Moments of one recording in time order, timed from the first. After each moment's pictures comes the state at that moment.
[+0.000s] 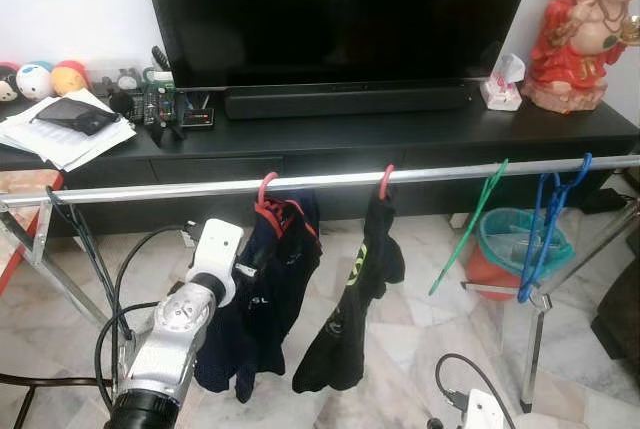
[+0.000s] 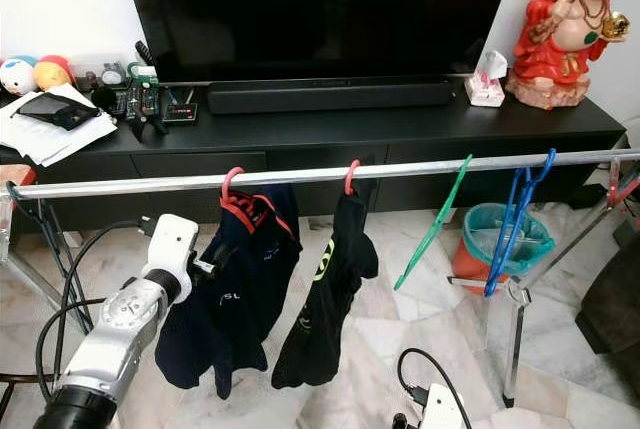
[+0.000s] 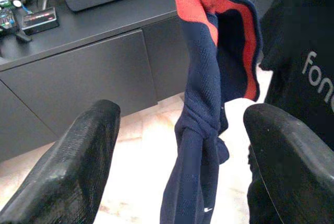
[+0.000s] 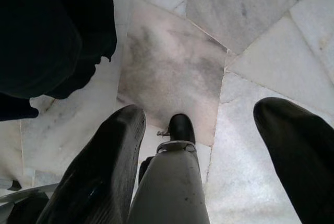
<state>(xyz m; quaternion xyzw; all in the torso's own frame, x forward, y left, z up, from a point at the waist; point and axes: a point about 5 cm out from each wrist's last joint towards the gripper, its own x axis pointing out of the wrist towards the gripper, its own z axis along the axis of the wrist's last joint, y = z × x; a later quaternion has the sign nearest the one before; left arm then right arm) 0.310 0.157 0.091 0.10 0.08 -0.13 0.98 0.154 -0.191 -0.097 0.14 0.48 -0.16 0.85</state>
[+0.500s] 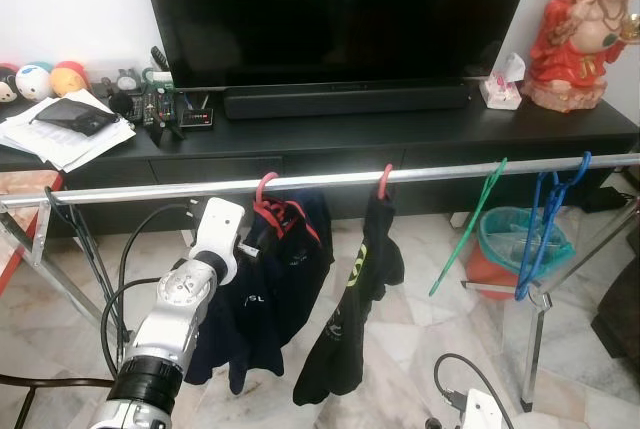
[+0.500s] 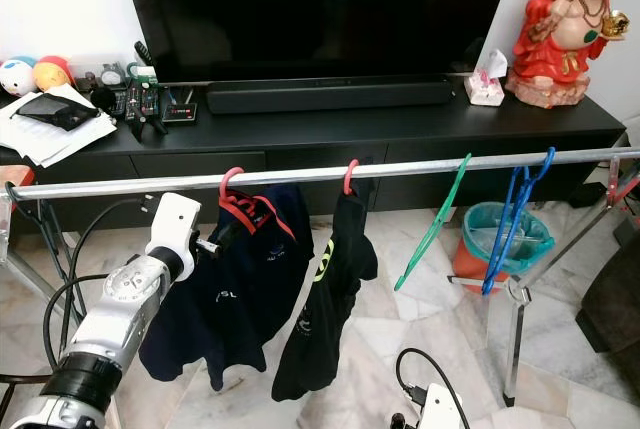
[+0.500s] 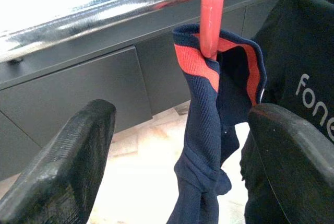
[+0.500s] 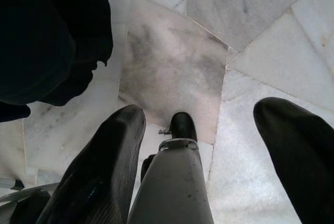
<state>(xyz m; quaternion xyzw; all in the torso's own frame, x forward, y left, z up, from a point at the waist) 0.332 0.158 0.103 0.10 0.07 -0.15 0.98 0.153 -0.188 -0.098 0.14 0.48 -0.16 0.85</state>
